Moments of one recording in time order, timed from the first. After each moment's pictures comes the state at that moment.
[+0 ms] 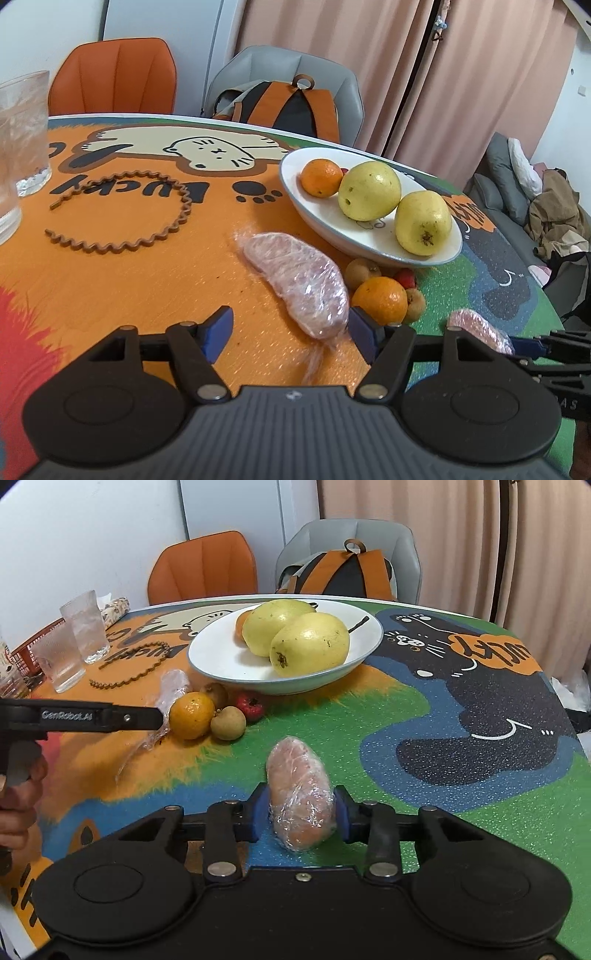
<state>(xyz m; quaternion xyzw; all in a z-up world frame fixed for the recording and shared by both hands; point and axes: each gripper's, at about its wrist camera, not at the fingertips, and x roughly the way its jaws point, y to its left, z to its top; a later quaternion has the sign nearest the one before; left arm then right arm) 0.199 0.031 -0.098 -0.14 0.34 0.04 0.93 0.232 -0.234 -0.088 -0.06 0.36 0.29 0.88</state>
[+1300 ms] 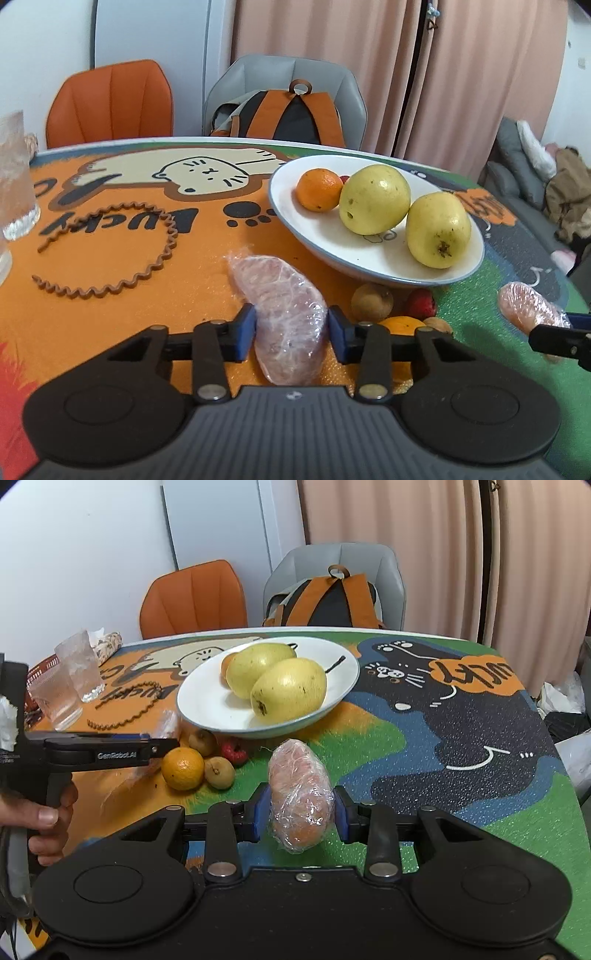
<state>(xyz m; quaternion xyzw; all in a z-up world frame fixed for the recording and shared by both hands) 0.226 0.018 -0.101 -0.09 0.34 0.05 0.94 0.242 -0.248 -0.065 -0.03 0.33 0.28 0.90</state>
